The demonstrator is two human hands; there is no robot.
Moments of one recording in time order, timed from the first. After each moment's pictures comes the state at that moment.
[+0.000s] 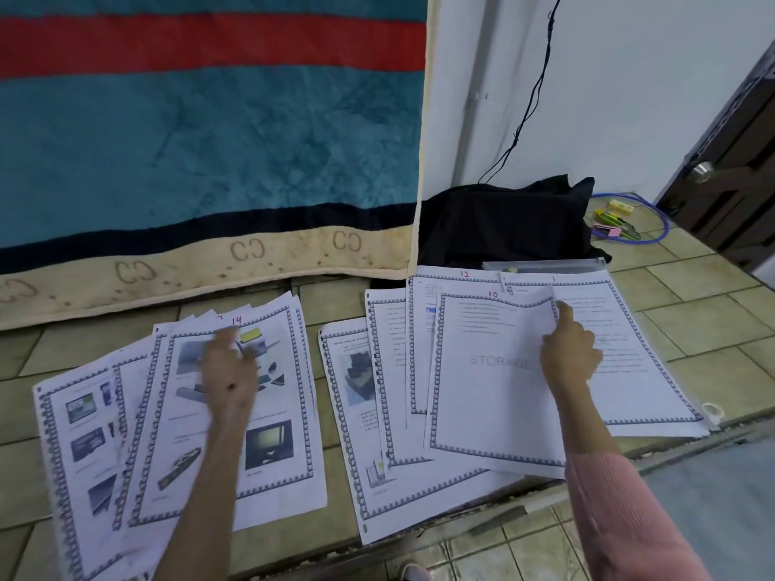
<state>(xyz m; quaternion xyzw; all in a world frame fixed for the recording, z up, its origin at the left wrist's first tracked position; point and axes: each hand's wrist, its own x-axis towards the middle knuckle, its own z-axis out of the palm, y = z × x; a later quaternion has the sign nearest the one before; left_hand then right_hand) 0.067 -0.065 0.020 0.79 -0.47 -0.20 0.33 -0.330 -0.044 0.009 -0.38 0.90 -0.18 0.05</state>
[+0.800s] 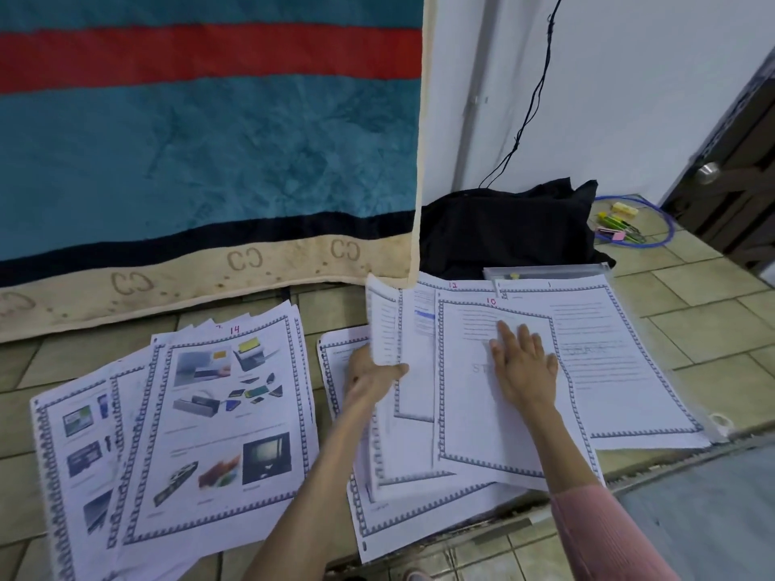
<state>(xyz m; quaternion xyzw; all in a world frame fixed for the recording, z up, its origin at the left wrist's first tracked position) -0.075 -0.061 0.023 0.67 -0.48 -0.51 0.26 -0.298 -0.042 -0.024 -0.53 0.83 -0.10 0.12</state>
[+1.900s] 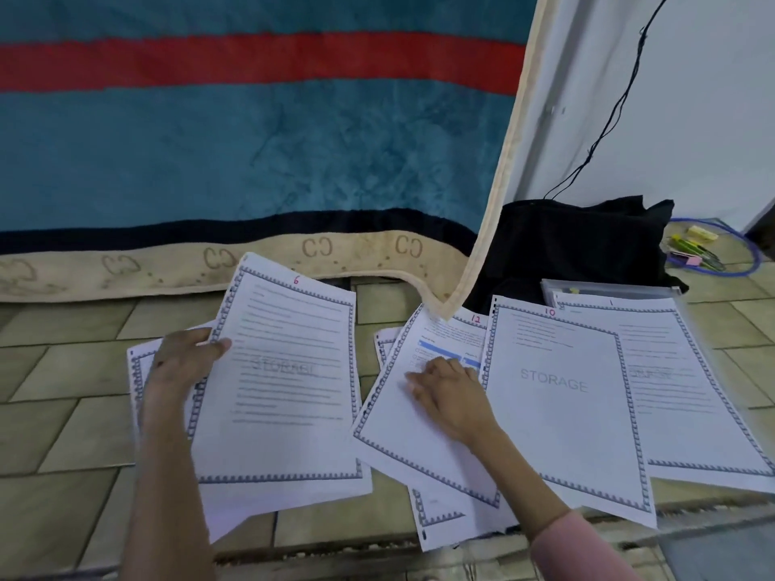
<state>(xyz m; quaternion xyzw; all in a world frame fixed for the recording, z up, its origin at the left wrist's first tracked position) 0.177 -0.041 0.077 0.80 -0.38 -0.35 0.32 -0.156 -0.029 -0.020 -0.80 0.59 -0.09 0.11</state>
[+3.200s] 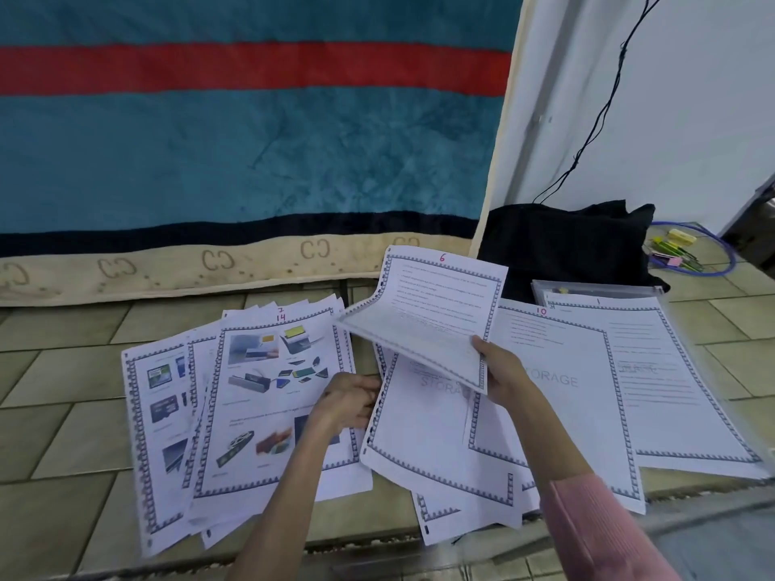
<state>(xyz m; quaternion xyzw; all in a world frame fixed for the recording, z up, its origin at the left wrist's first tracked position) 0.028 -0.029 0.018 0.64 -0.38 -0.63 0.21 -0.196 -0.057 0.019 -0.15 0.58 -0.48 0.64</state>
